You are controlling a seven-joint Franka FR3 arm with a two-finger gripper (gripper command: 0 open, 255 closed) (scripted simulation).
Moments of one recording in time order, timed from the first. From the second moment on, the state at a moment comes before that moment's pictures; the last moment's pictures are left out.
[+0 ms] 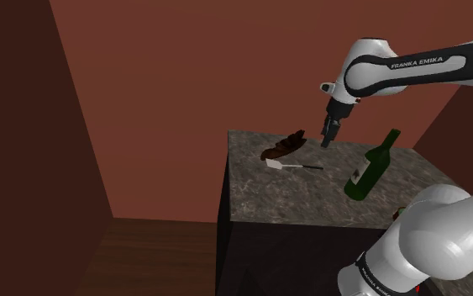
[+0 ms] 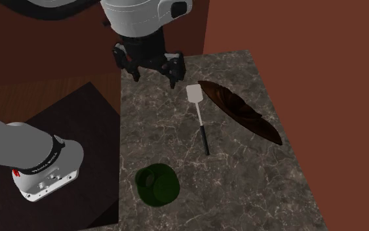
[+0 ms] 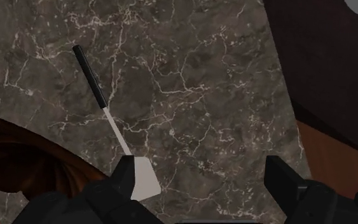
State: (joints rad) arm 0.06 -0.54 -0.44 -2.53 -0.24 2.04 -0.79
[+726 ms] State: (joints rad) arm 0.23 -0.09 -0.71 -2.33 0.01 2.35 -1.39
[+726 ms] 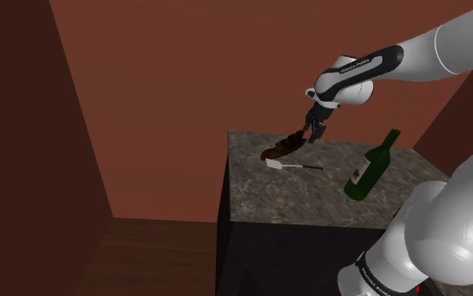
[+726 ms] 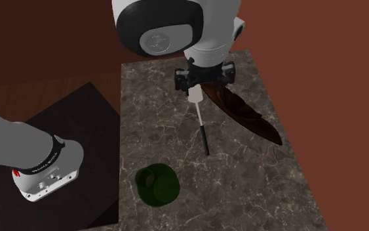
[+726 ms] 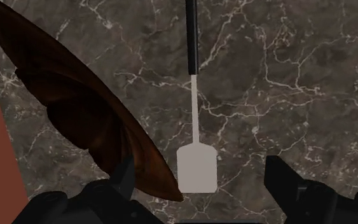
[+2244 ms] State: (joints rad) arm 0.11 0.38 -0.60 -2.04 0.52 2.44 -2.00
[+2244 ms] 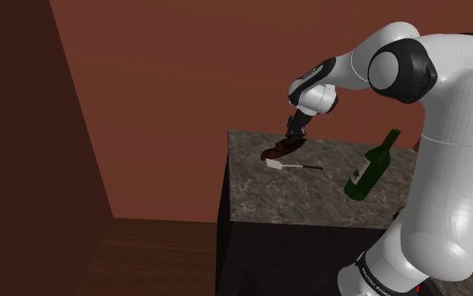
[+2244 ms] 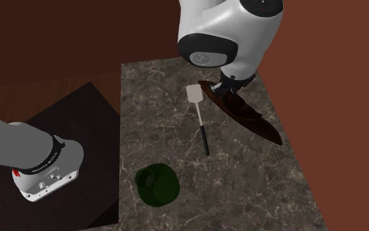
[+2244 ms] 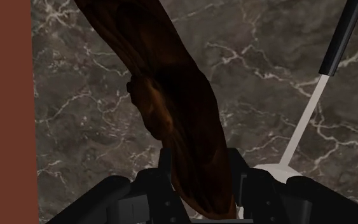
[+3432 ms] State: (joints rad) arm 0.16 0.26 -0.67 -2.00 0.39 2.32 -1.89
